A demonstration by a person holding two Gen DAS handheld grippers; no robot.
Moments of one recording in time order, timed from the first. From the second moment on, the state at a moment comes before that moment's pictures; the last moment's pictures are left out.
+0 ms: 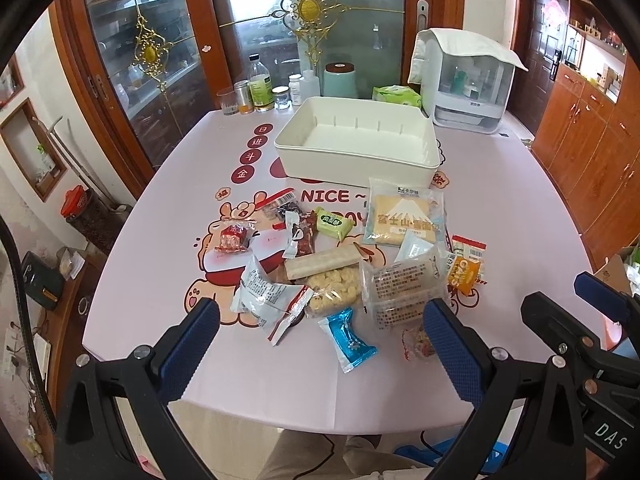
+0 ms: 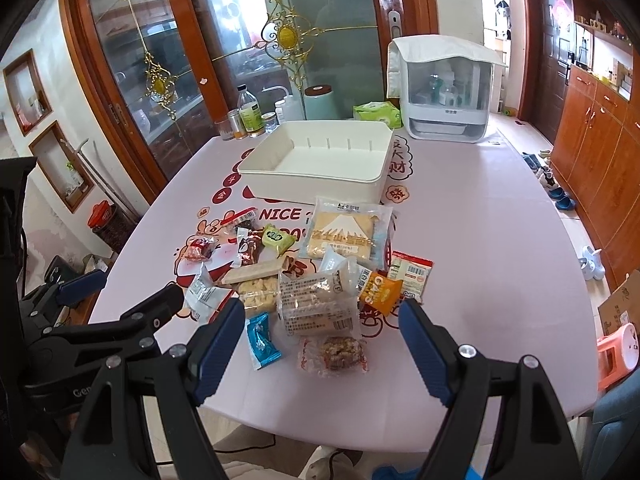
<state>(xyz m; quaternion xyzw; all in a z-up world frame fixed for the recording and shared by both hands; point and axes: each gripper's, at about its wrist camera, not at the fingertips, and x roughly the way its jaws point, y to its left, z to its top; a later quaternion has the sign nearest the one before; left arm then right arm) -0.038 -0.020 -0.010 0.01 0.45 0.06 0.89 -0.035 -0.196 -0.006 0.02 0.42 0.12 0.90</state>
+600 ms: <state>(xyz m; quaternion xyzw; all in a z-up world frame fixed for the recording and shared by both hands) -0.010 -0.014 -0.027 0.01 0.47 0.04 0.88 -0.015 -0.193 -0.020 0.03 0.44 0.12 0.89</state>
